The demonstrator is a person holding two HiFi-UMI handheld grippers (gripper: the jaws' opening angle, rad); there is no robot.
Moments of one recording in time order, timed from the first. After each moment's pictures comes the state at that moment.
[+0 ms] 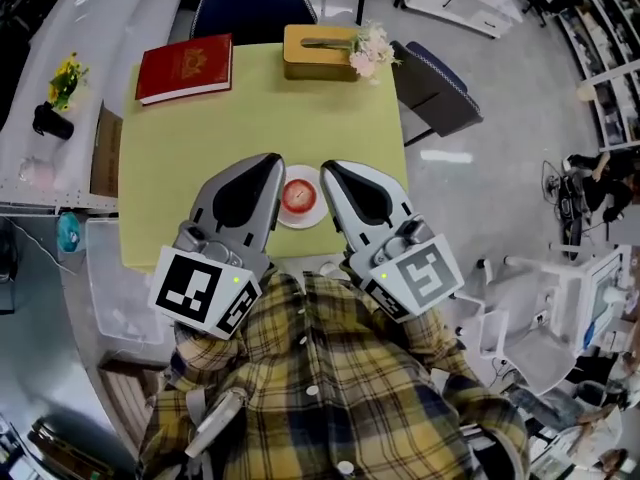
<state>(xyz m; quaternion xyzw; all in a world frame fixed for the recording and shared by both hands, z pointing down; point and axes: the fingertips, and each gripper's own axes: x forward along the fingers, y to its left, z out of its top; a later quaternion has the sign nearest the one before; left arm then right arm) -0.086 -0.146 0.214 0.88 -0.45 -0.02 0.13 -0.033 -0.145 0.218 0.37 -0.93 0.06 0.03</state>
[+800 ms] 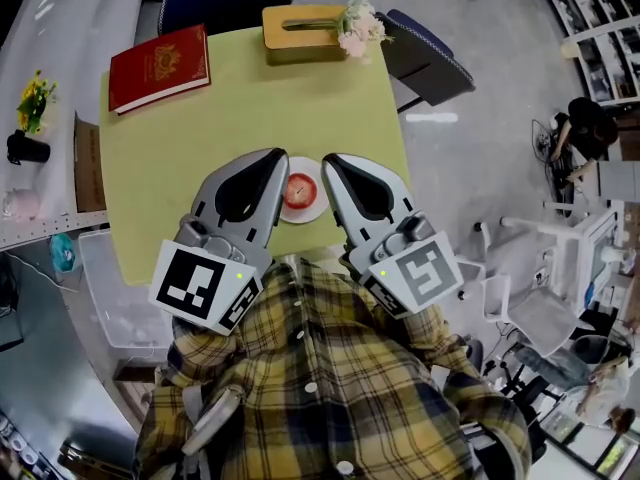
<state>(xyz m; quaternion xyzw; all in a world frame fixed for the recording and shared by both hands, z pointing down) -0.082 -0.180 0.244 0.91 -0.37 0.00 0.17 -0.033 -0.173 0.245 0.44 -0.89 0.08 0.05</state>
